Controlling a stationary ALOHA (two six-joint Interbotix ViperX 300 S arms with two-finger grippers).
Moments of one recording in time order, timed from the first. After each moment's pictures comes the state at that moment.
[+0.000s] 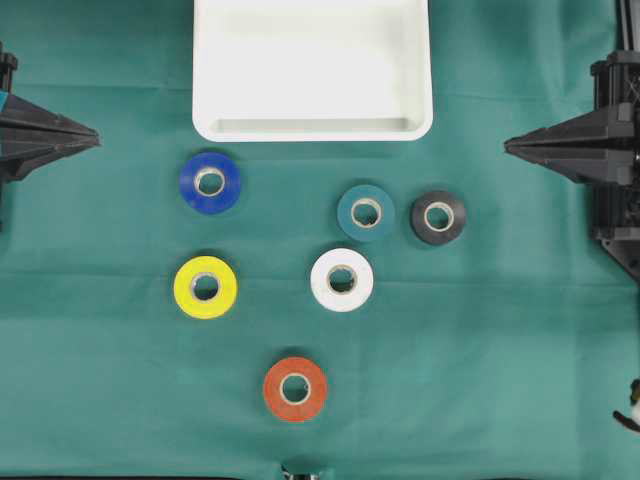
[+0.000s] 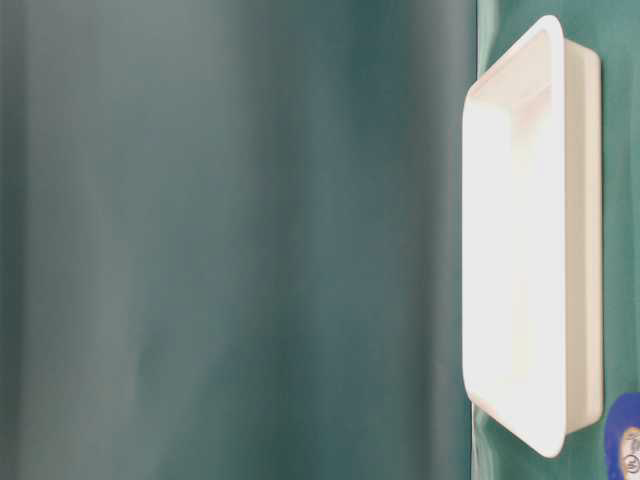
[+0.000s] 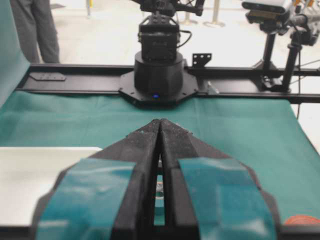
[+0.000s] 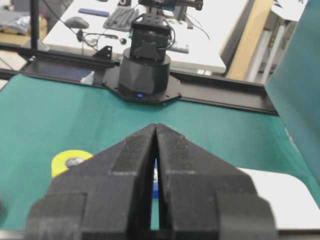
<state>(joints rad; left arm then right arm) 0.00 -0.96 1.17 0.00 -0.29 0.00 0.00 -0.96 1.19 0.00 -0.29 0.00</state>
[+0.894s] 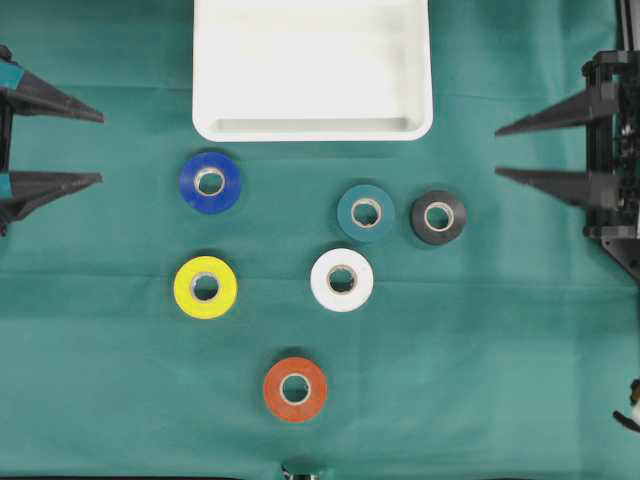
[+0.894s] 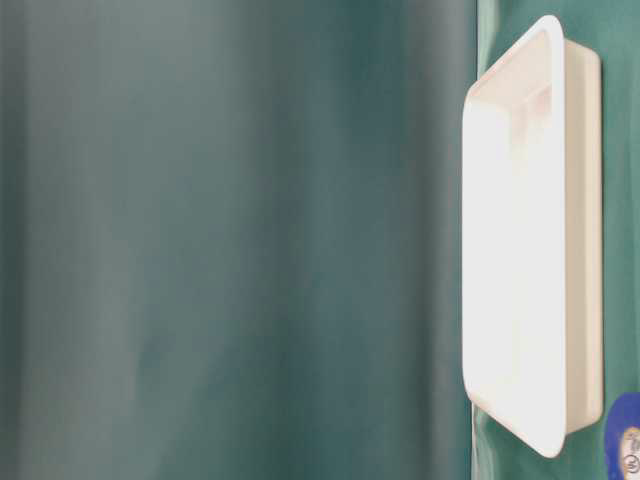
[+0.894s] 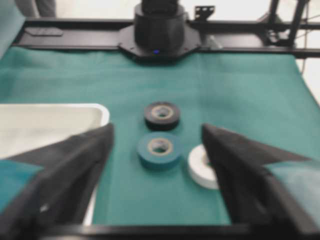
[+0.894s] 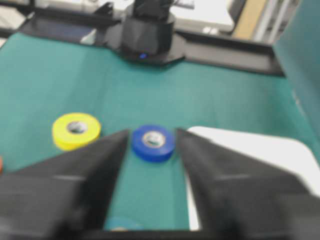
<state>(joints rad) 0.00 -0.97 1.17 -0.01 -0.15 0.01 -0.01 -0.94 1.13 0.00 -0.12 0.00</state>
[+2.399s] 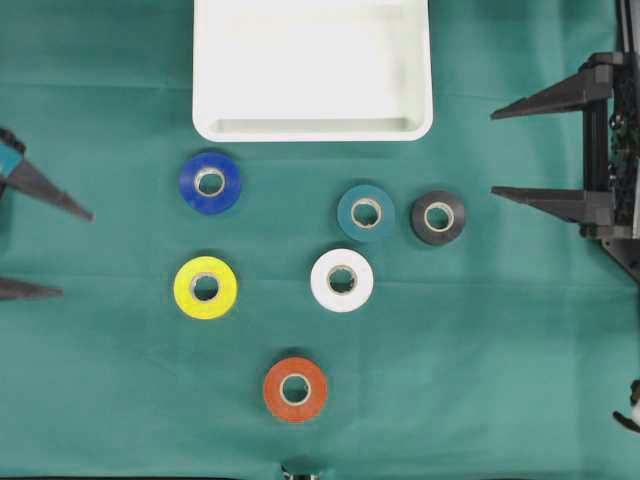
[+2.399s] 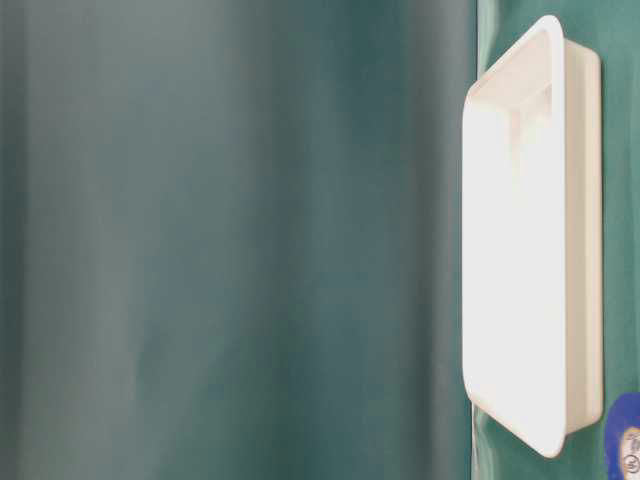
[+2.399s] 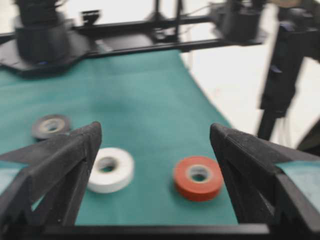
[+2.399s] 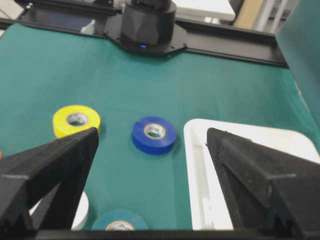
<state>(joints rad) -0.33 -0.97 1.15 -0.01 -0.15 0.00 -0.01 -0.93 1.13 0.00 -0.11 0.01</state>
